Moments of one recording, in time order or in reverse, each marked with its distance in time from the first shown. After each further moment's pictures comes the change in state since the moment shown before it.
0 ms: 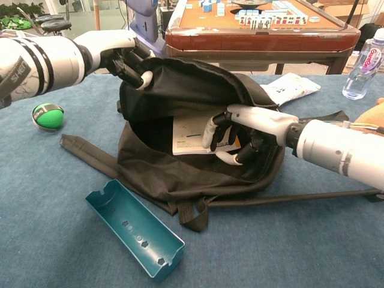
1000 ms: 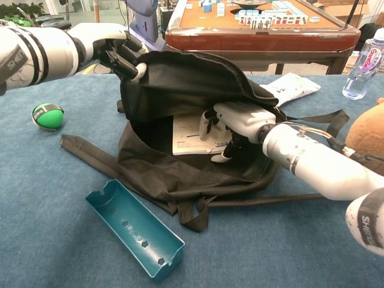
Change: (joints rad) left arm -0.028 0.041 -0.003 -0.009 -0.078 0.015 -0.087; right arm 0.093 -0.291 0.044 0.417 0.084 0.080 -0.210
